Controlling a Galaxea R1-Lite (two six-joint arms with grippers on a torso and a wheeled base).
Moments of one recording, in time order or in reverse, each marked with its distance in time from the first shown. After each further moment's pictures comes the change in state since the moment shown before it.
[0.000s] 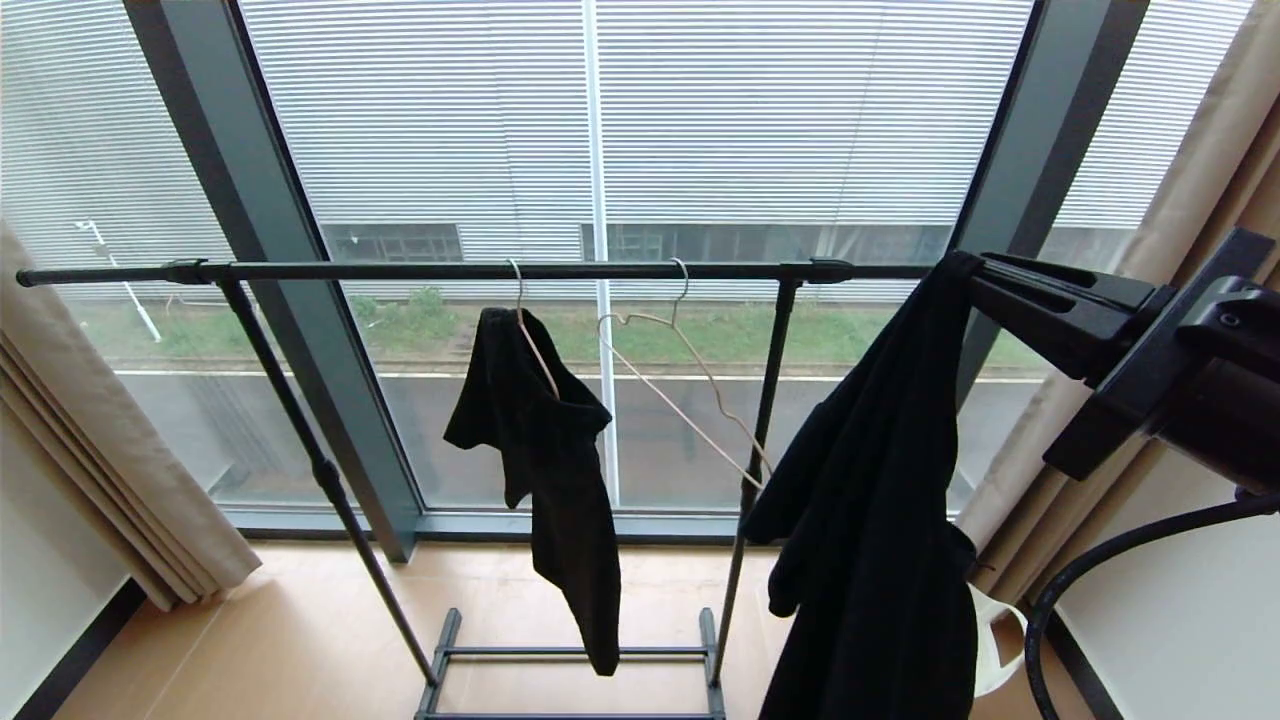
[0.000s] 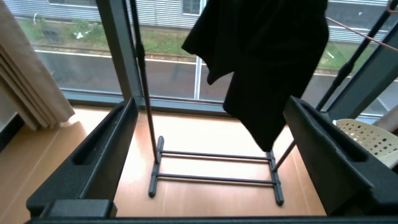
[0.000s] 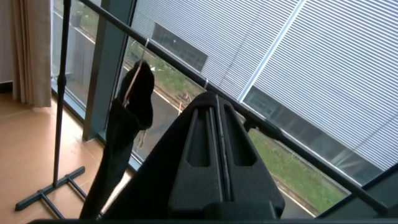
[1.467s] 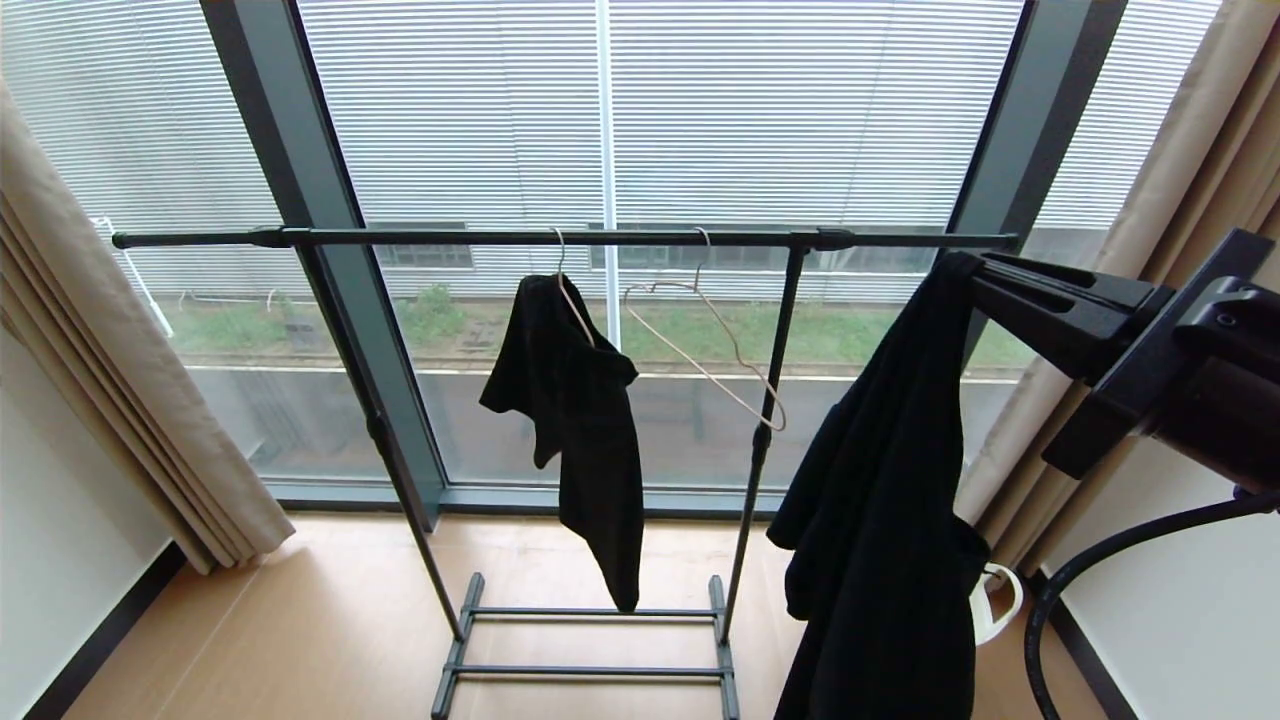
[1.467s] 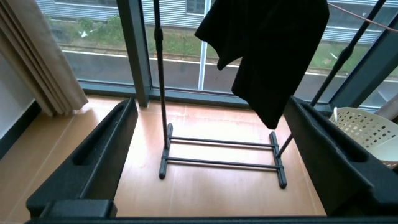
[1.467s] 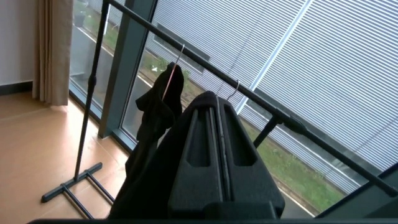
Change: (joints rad) left arm 0.000 0.000 0.000 0.000 0.000 0.000; right arm 0.000 -0.001 0.003 0.000 -0.003 -0.007
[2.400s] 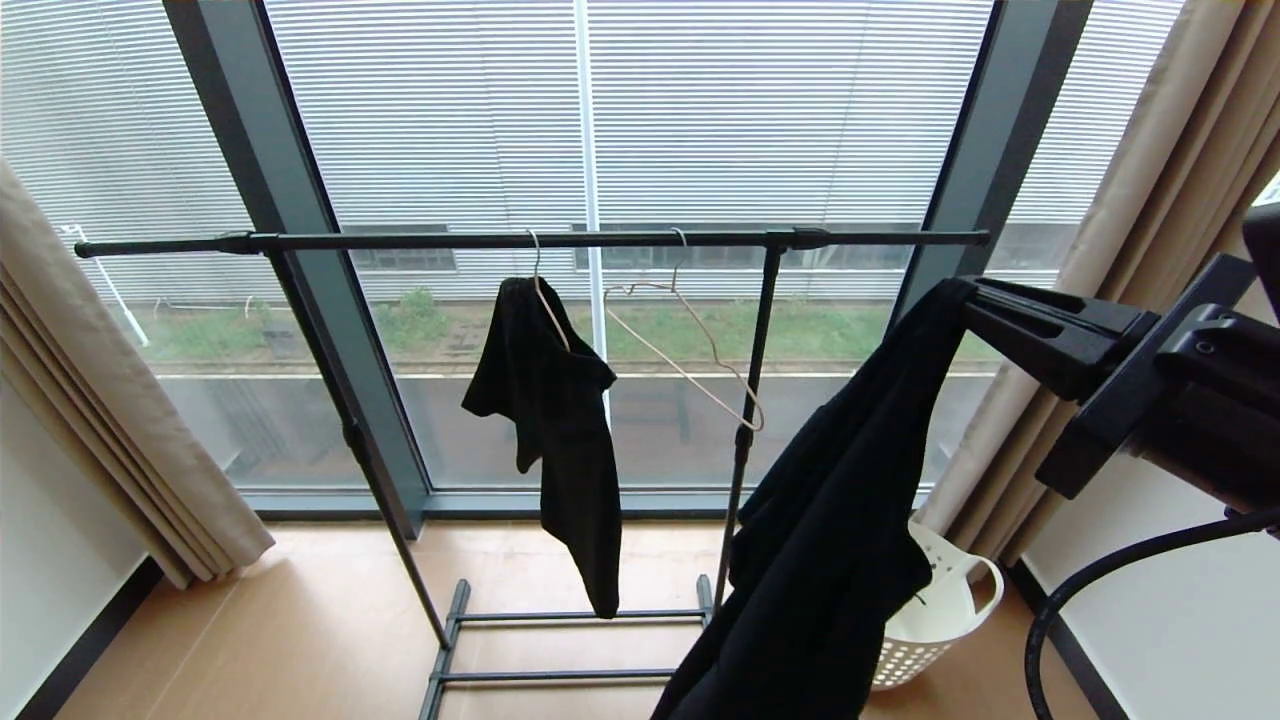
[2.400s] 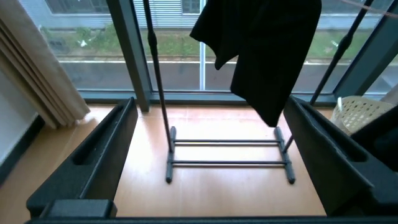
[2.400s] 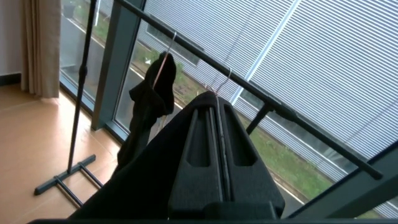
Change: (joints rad) left arm 0.000 0.000 0.002 0.000 -0.001 0.088; right arm 0.001 0.001 0.028 0.009 -0.034 -0.026
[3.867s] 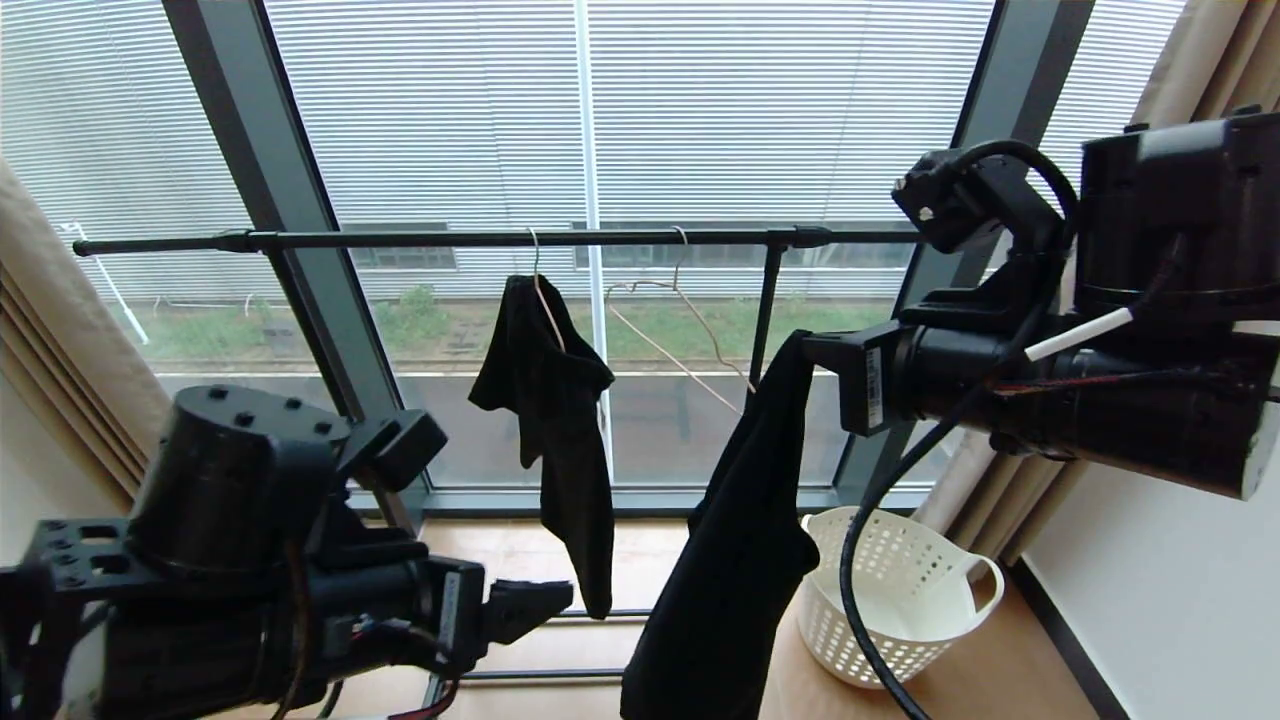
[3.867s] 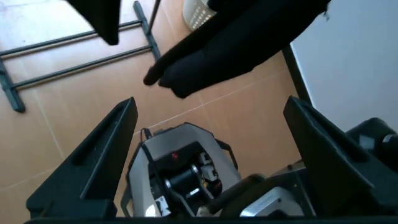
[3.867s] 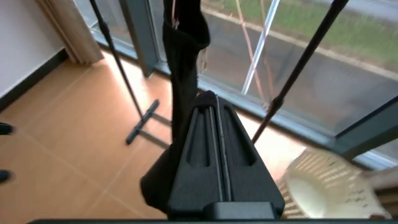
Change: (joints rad) left arm -0.656 1.470 -0.639 -0.250 -0.098 -0.429; right arm 0.026 0.302 -0.467 0.579 -0.084 0.567
